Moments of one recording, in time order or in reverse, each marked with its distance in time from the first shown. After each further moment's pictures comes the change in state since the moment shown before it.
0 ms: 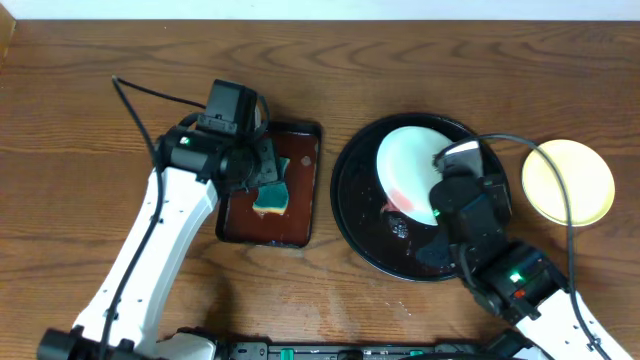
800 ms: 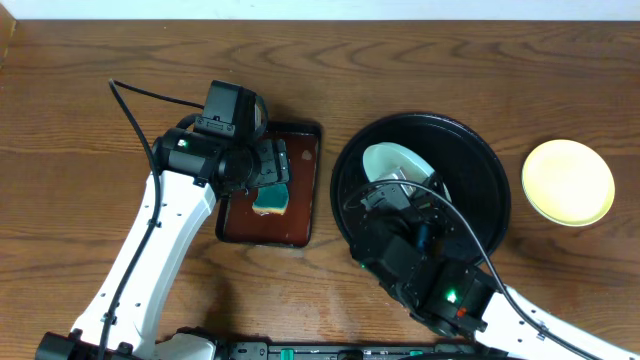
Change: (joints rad) left arm 0.000 -0.008 0.000 0.000 0.011 -0.005; right arm 0.387 0.150 0.000 0.071 0.514 -0.159
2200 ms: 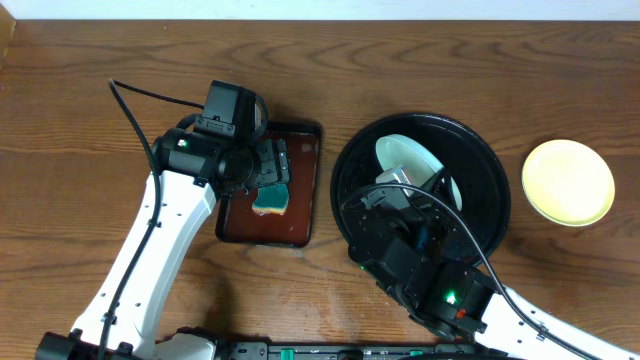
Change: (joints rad) left arm 0.000 0.000 0.000 0.000 0.000 0.000; right arm 0.007 0.000 0.000 0.042 0.101 -0.090
